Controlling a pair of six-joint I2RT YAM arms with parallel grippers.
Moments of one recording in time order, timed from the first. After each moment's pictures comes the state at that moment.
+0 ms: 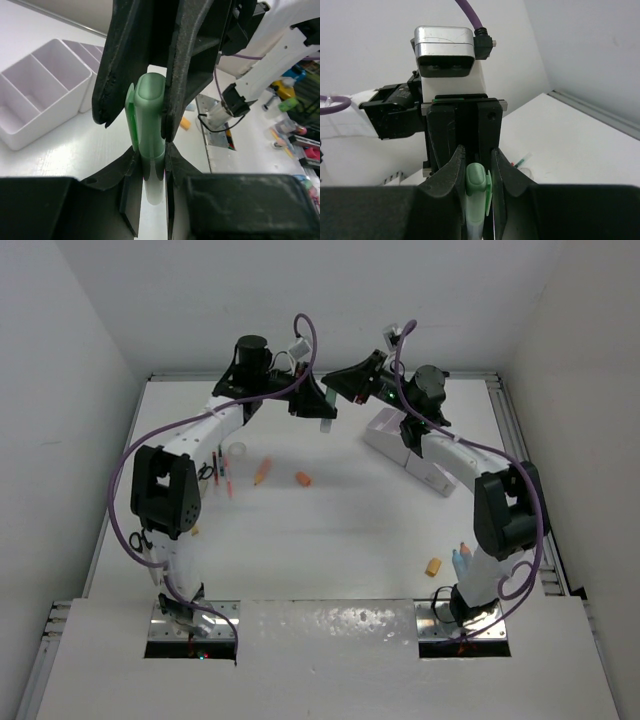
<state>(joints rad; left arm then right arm) -0.31 1.92 1.66 -0.01 1.31 -0.21 0.33 1.77 1.24 0.86 -0.77 0.66</state>
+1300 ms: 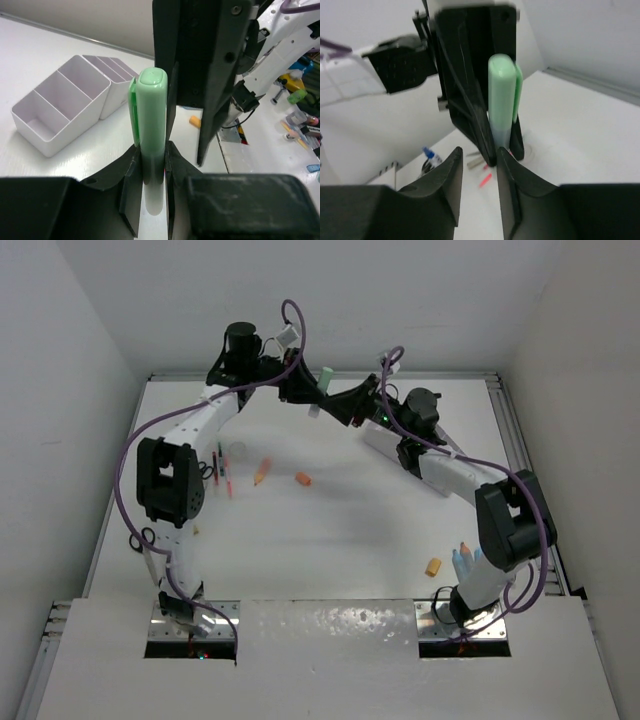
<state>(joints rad) -0.26 2.03 1.81 0.02 1.42 -0.20 0.38 1.69 1.03 0.90 -0.65 0.60</state>
